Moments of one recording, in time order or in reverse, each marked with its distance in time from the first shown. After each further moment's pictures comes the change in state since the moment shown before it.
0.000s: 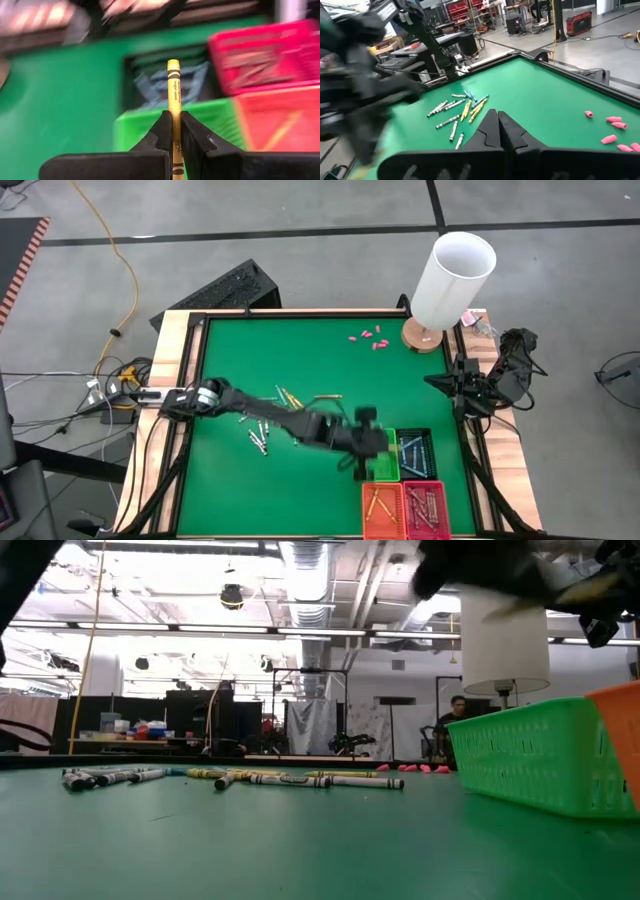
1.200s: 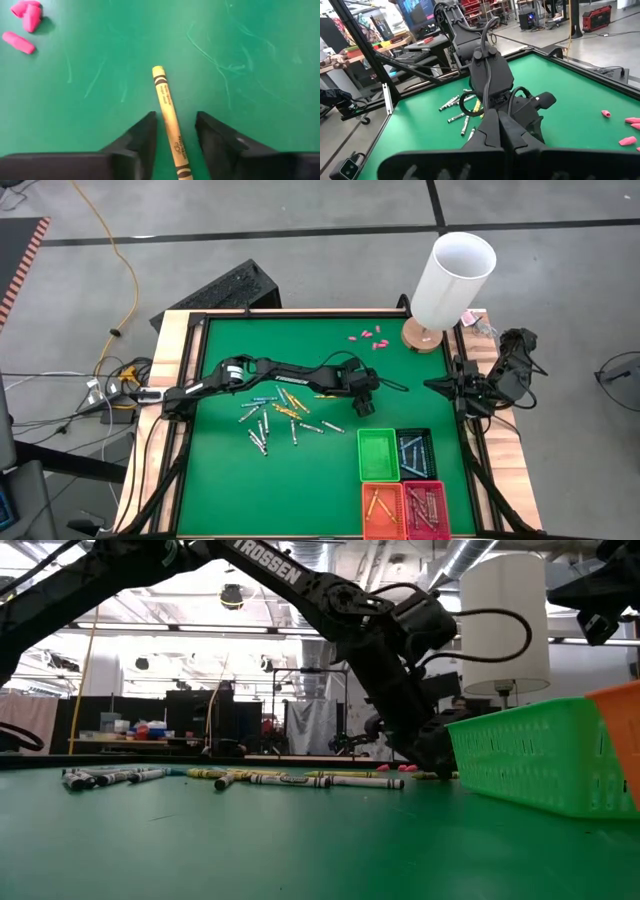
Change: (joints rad) left arm 0.366 0.199 -0.092 -0.051 -0.027 -0.057; right arm 0.000 0.000 0.000 0.021 -0.071 -0.024
